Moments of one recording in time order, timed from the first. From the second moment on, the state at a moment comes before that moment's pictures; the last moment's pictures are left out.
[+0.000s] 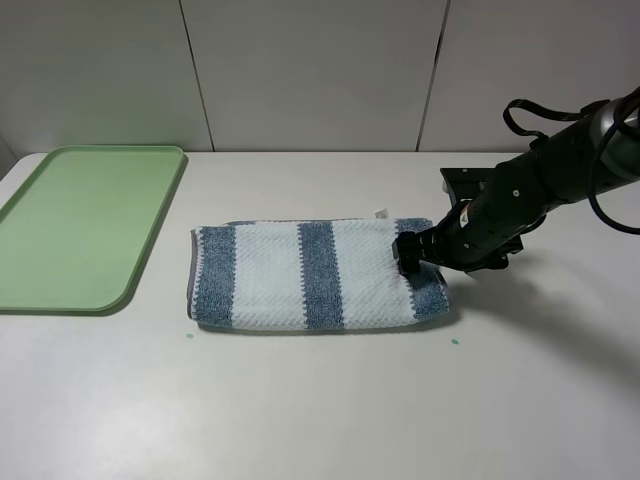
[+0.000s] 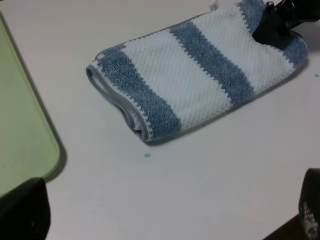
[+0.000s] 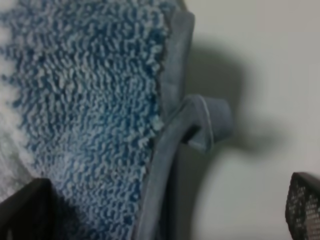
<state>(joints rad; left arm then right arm) -0.55 0.15 -0.50 0.03 0.87 -0.11 0.38 1.94 -0.86 -0.13 0.19 0.40</state>
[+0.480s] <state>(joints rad) -0.55 0.15 -0.50 0.03 0.87 -0.11 0.38 1.94 -0.87 -0.08 0.20 0.41</state>
